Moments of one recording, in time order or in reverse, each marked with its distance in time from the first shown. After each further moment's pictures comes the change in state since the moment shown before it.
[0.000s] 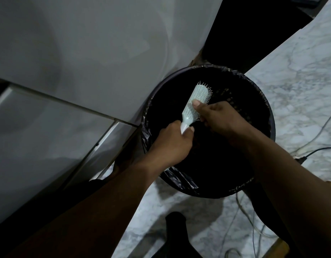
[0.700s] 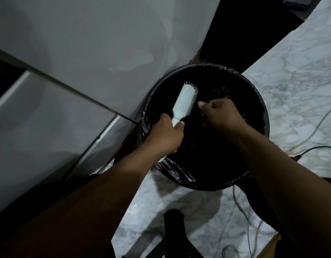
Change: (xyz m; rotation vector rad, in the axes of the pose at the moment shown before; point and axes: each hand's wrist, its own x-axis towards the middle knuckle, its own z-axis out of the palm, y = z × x) left_hand -0.004 0.003 -0.009 -0.042 0.065 -0.090; right_hand 0.012 0.021 -0.003 -0.125 0.165 -0.024
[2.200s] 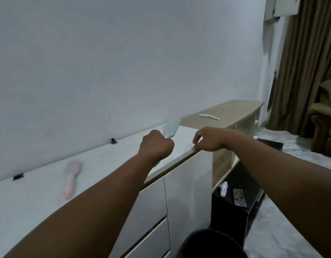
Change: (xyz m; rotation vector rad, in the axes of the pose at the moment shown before) left_hand -0.474 0.272 -0.238 0.169 0.853 0.600; right_hand -0.474 -0.353 -0.219 -0.752 0.244 -0.808
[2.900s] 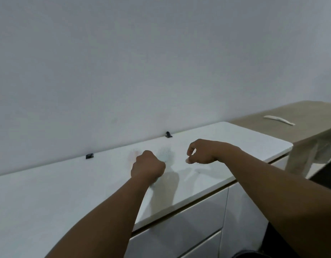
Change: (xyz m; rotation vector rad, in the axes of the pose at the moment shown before) left_hand 0.040 -0.198 -0.088 0.198 0.141 -0.428; right_hand 0.112 -0.175 0.088 0.042 -0.236 -0.211
